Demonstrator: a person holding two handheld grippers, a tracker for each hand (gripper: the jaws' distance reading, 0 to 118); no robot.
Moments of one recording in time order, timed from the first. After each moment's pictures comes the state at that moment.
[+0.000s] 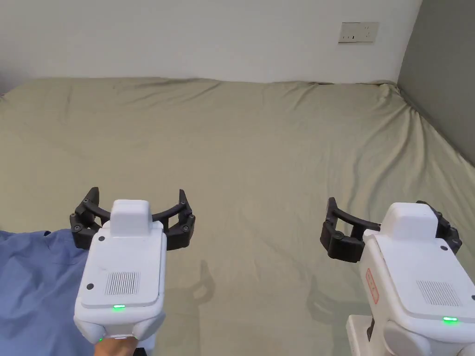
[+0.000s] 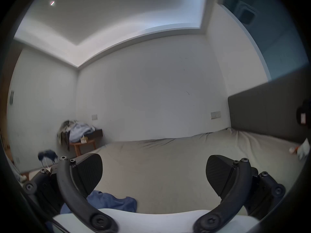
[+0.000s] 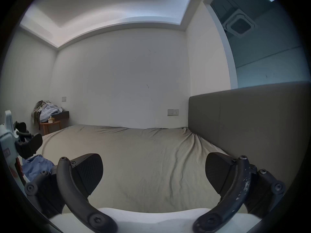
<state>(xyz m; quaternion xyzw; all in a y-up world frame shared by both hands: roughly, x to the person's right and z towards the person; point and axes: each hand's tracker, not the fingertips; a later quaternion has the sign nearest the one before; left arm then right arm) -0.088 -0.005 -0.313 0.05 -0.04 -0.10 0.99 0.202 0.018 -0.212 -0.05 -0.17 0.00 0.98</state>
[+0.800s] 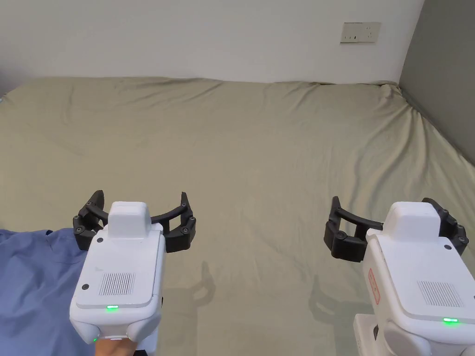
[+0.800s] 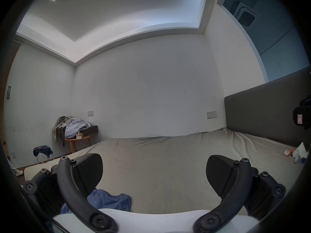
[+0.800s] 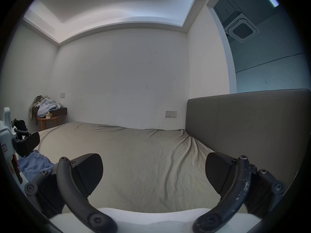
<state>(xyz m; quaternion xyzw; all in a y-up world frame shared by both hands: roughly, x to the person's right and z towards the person) -0.103 -0.007 -0.317 0.03 -0.06 -0.06 1.00 0.196 0.022 -0.211 -0.04 -0.18 0.03 0.98</state>
